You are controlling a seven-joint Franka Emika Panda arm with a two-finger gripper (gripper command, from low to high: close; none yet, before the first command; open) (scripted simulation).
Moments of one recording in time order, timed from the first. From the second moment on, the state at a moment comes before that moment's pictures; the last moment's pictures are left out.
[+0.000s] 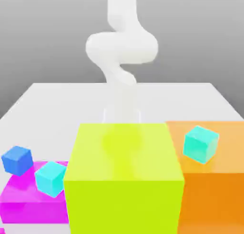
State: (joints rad) arm 0.01 -0.71 -0.04 -2.28 0.01 2.31 0.76
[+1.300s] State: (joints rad) arm -0.23 0.68 -0.26 -1.96 0.33 2.60 0.06
